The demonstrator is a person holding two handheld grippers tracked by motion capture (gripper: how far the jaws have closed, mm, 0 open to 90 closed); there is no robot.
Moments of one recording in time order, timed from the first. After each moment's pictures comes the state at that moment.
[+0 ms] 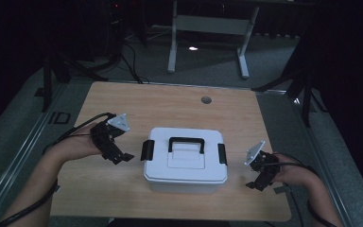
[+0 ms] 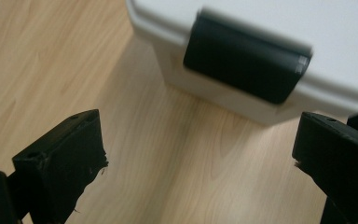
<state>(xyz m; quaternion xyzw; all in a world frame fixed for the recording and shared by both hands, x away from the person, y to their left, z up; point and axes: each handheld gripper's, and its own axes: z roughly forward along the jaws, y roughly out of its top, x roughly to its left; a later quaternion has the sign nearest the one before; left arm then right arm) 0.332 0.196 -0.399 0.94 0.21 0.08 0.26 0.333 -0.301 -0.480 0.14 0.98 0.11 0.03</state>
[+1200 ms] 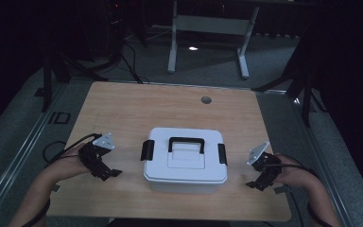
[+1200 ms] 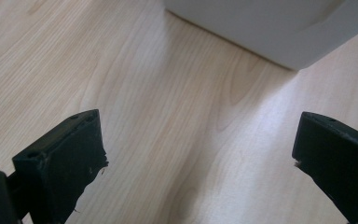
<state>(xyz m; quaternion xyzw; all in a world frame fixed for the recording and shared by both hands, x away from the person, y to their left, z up) 0.314 0.238 -0.476 0.93 0.24 0.07 0.28 0.334 -0.310 -0.487 0.15 0.98 0.14 0.04</state>
